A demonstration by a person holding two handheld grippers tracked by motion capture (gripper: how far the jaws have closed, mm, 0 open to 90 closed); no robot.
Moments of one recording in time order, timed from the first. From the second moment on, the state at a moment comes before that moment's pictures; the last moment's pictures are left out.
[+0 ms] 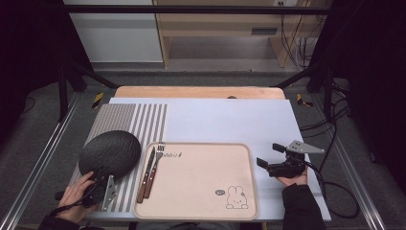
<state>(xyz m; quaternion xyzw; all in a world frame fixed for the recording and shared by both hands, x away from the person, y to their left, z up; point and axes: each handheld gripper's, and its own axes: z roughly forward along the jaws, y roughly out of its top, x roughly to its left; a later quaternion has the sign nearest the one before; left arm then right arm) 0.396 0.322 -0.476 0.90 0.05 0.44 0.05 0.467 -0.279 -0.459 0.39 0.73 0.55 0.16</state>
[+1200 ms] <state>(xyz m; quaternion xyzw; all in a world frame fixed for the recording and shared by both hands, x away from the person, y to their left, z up) 0.383 0.321 -0.503 0.86 0.02 0.51 0.05 0.467 -0.278 -0.460 0.39 0.73 0.55 0.16</state>
